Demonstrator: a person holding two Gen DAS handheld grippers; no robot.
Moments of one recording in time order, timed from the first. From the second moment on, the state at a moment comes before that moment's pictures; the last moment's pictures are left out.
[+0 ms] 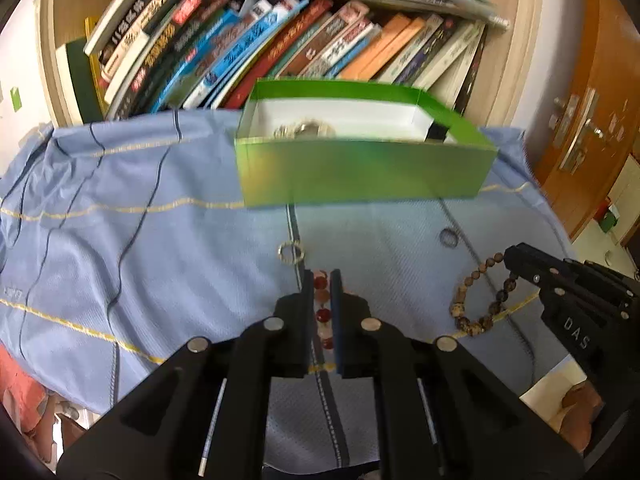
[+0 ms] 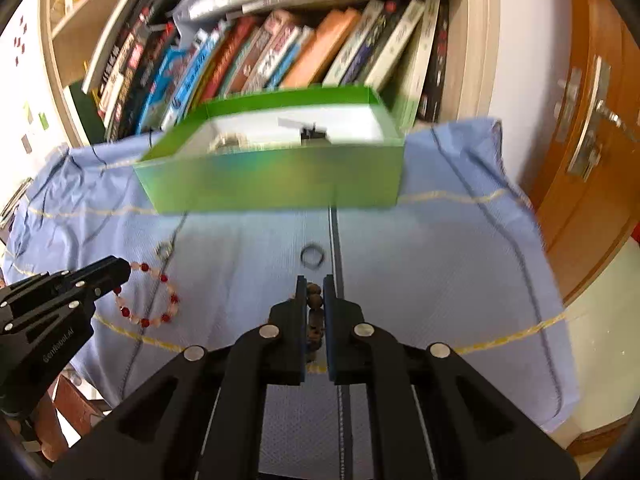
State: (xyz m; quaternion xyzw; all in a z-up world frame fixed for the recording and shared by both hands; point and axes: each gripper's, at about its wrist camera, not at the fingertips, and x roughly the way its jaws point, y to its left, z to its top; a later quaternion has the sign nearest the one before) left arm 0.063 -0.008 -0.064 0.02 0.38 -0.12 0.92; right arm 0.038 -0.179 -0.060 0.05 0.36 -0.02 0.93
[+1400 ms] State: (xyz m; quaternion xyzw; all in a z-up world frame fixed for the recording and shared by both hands) left arm 0.072 -0.008 -0.104 0.04 0.43 -0.14 0.89; right arm 0.054 -0.154 -0.108 0.00 0.43 0.02 0.90
